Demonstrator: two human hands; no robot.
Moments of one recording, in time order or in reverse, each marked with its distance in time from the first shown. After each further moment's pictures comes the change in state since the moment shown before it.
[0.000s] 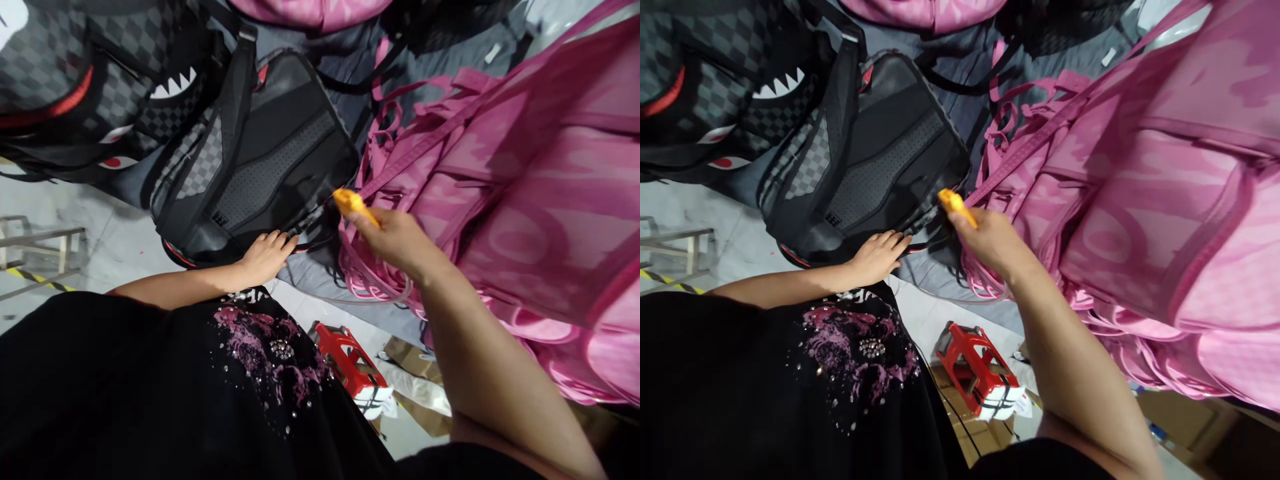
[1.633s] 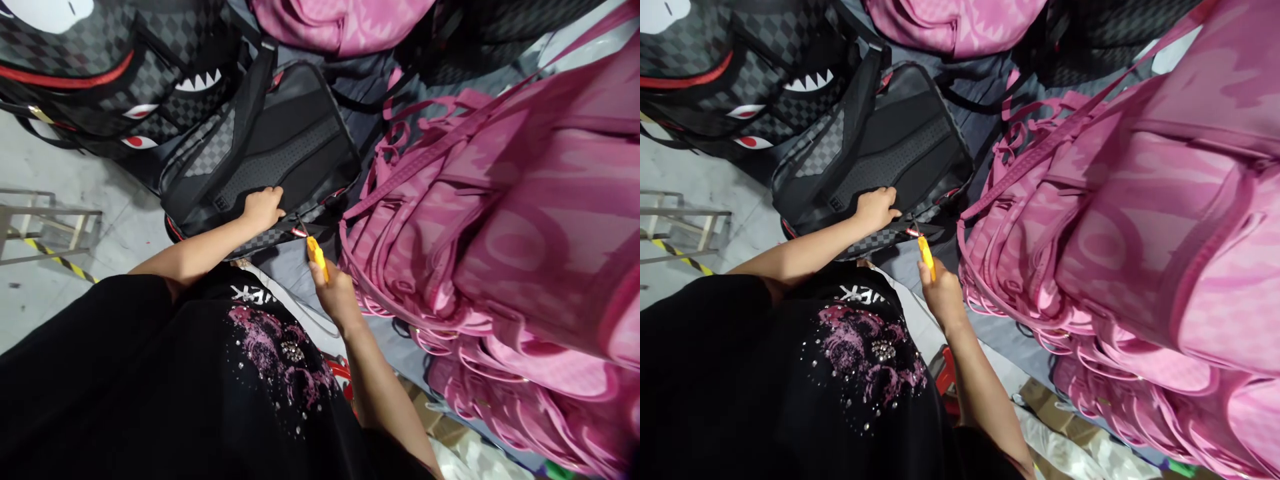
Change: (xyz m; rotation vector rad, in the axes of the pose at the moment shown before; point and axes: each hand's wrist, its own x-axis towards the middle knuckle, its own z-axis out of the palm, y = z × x) left_hand 0.068 -0.028 -0.016 -0.053 0.168 -0.584; right_hand -0.070 0.047 0.115 0.144 0.022 -0.054
